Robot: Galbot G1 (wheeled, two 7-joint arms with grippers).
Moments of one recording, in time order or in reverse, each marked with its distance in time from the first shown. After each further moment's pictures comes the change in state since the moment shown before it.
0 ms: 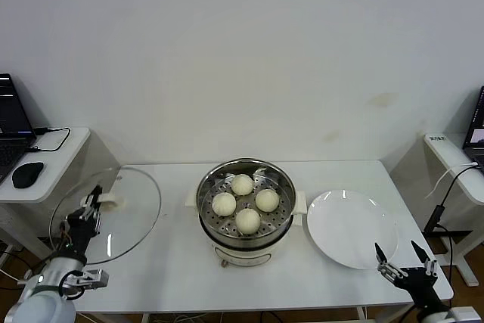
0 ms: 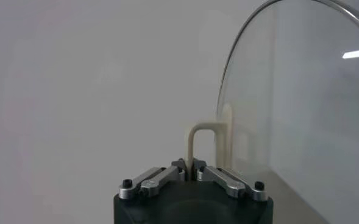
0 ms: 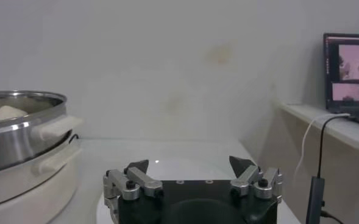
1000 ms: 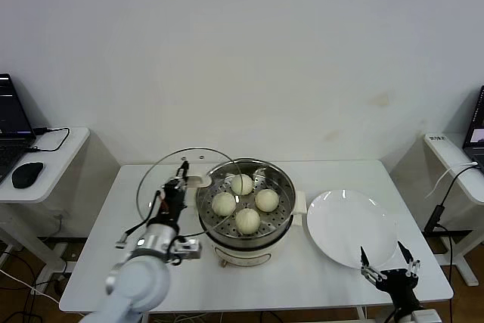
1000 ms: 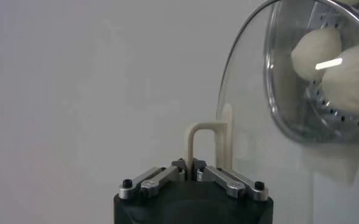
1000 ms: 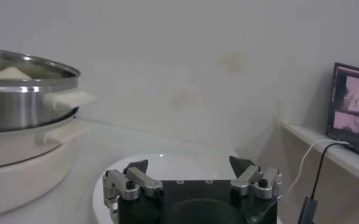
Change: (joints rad) left arm -0.432 -0.084 0.612 -0.027 0.258 0.353 0.264; right arm 0.011 0.074 -0.108 -0.015 -0.314 0.083 0.084
